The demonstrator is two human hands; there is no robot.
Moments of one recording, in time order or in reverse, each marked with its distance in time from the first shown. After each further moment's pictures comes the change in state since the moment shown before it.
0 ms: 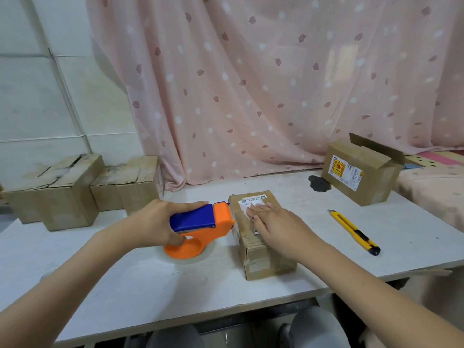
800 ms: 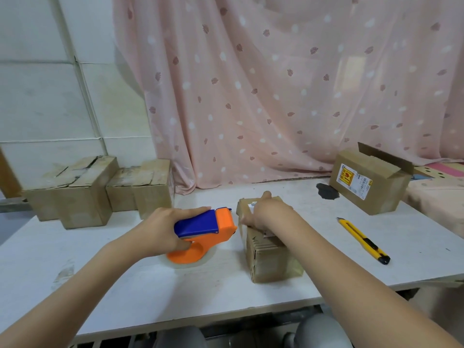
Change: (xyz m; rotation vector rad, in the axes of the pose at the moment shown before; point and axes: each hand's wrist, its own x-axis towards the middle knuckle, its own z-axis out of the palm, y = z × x) left_hand -0.022 -0.008 0.007 -0.060 0.121 -0.029; right_hand 0.093 -0.041 0.004 0.131 -0.278 0.754
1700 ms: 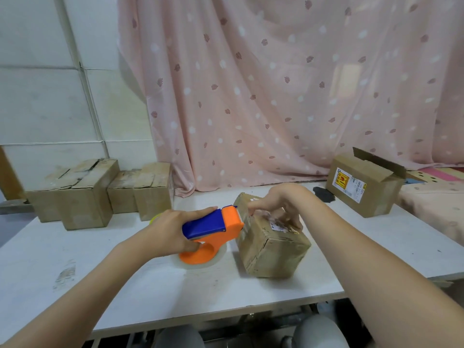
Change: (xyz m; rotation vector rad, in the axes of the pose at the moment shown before) left_hand 0.007 0.003 0.012 0.025 0.011 0.020; right_hand -0.058 0.017 -0.076 -0.096 -0.302 -0.129
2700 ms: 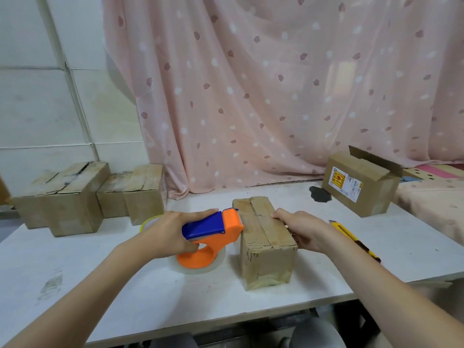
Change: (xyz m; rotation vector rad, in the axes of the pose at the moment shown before) left_hand 0.018 0.011 0.005 -0.039 -0.047 -0.020; right_hand 0.050 0.090 0.044 0.874 0.148 -0.209
